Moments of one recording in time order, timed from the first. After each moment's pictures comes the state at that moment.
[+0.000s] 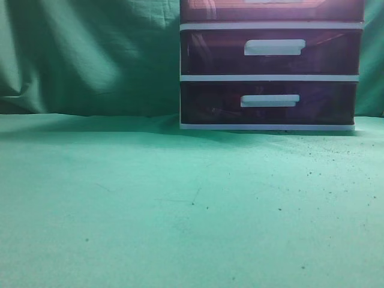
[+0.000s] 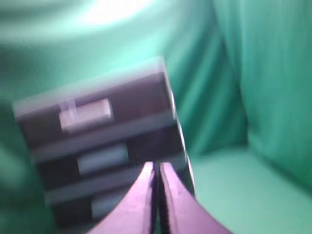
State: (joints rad) left arm -0.31 1.06 -1.13 -0.21 0.71 0.19; right arm 0.02 -0.01 0.03 0.18 -0.14 0.08
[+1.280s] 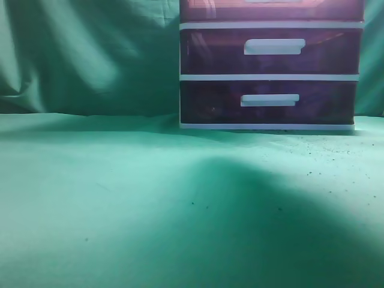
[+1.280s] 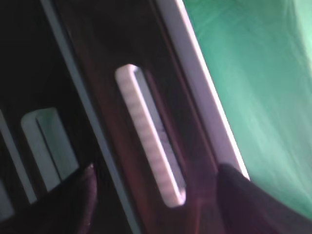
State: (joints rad) left arm -0.33 1.10 -1.13 -0.12 0.76 0.20; right arm 0.28 1.59 -1.00 0.05 -0.37 -1.20
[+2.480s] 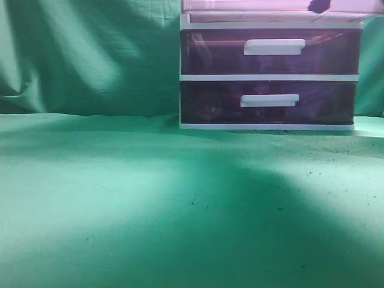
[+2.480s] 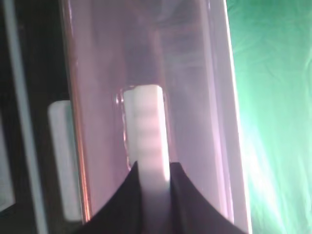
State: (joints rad) left arm -0.33 1.10 -1.13 -0.04 0.76 0.20; right arm 0.27 1.64 -1.03 -0.12 -0.36 -1.27
